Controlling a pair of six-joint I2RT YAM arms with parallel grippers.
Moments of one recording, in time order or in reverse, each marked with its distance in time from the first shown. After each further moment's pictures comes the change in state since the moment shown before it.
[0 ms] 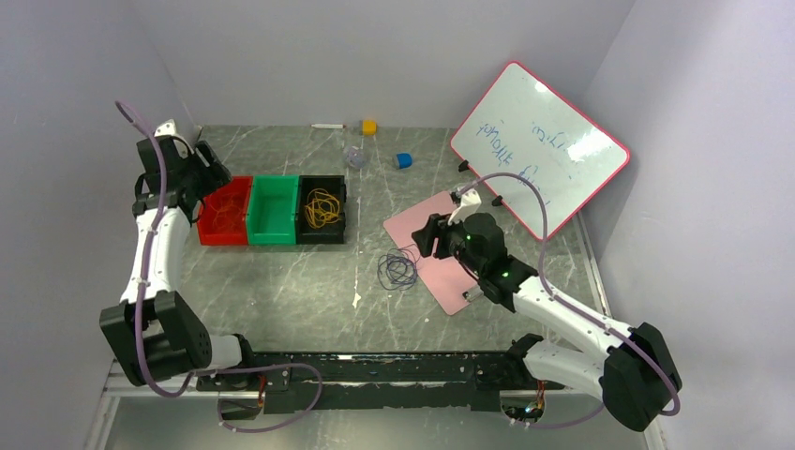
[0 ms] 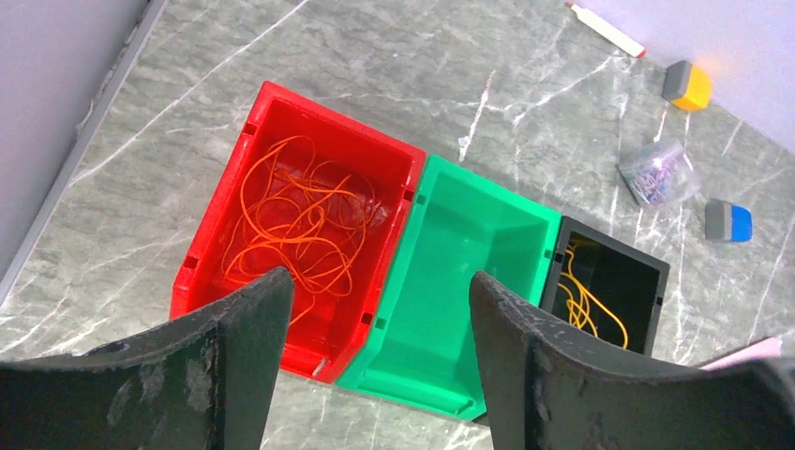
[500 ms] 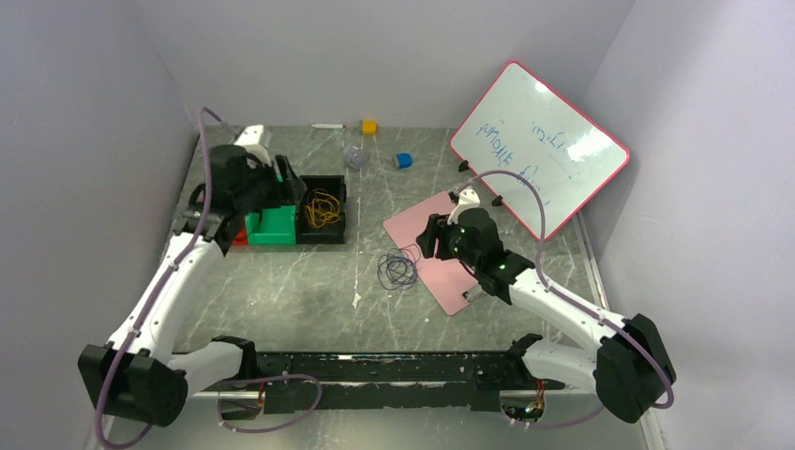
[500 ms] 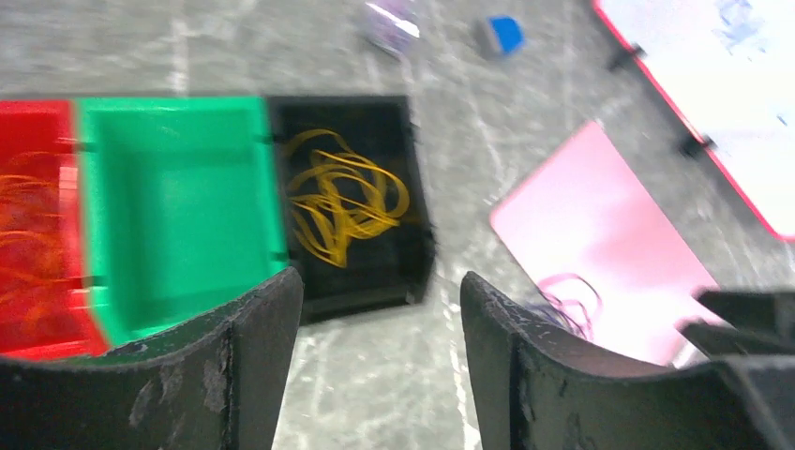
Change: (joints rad) left arm -0.414 -0.201 -0.027 -0.087 0.004 0.016; right arm -0.015 0.037 0.044 -0.116 0.050 0.023
